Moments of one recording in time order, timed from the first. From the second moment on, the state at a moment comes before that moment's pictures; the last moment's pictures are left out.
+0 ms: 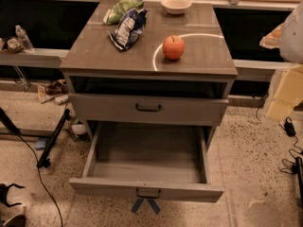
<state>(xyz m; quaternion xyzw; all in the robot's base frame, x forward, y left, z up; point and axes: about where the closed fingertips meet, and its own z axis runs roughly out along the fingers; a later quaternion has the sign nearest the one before) 0.438 -0.217 0.976 -0.60 0.78 -0.03 0.16</state>
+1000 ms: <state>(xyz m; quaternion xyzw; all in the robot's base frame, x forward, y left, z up) 0.496 -0.218 0.986 -0.54 0.79 -0.02 0.27</state>
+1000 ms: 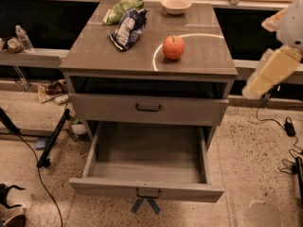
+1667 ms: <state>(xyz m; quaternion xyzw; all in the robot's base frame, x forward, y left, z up) 0.562 -0.213 0.956 -0.45 0.79 0.05 0.42</state>
